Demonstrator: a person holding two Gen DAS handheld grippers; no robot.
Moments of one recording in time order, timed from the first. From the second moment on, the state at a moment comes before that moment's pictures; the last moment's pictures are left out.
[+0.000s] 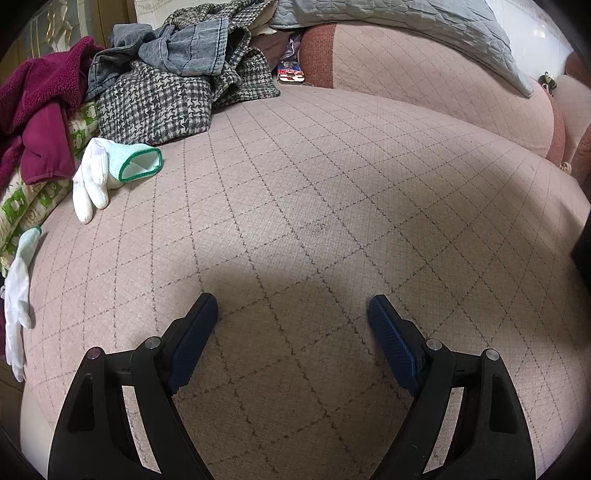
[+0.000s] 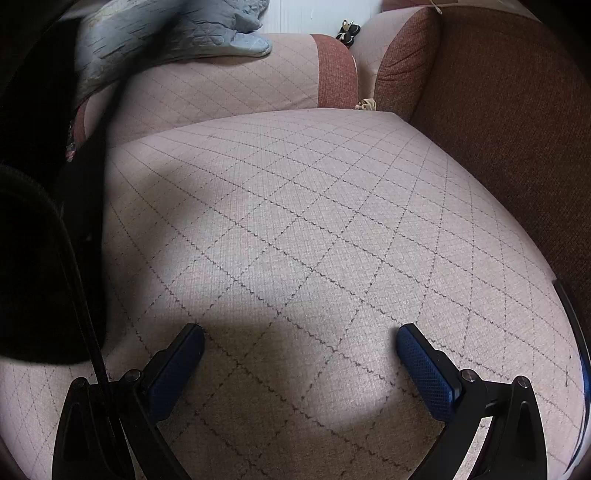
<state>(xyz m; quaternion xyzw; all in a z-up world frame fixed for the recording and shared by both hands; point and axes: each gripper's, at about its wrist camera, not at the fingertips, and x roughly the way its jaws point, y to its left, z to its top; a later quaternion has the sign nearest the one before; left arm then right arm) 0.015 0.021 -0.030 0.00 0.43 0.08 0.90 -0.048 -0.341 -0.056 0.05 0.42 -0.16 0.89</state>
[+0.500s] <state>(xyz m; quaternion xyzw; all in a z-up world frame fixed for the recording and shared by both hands) 0.013 0.022 -0.029 0.00 0.43 0.08 0.90 -0.045 -0.340 -0.063 0.05 0.42 -0.16 0.89</state>
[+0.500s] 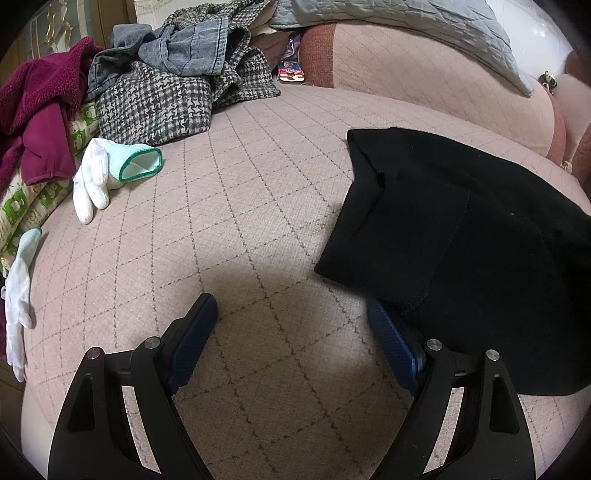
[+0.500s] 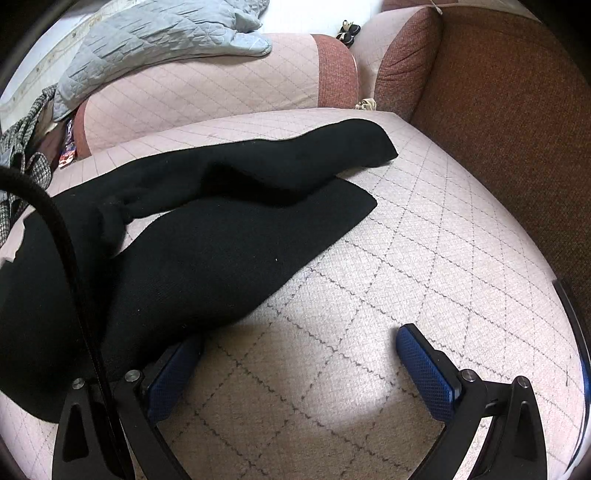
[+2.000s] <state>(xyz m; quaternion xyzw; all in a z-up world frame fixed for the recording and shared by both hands) -0.025 0.017 0.017 -0.07 0.39 -0.05 0.92 -0.096 -0.340 -0.038 0.09 0.40 -0.05 0.91</state>
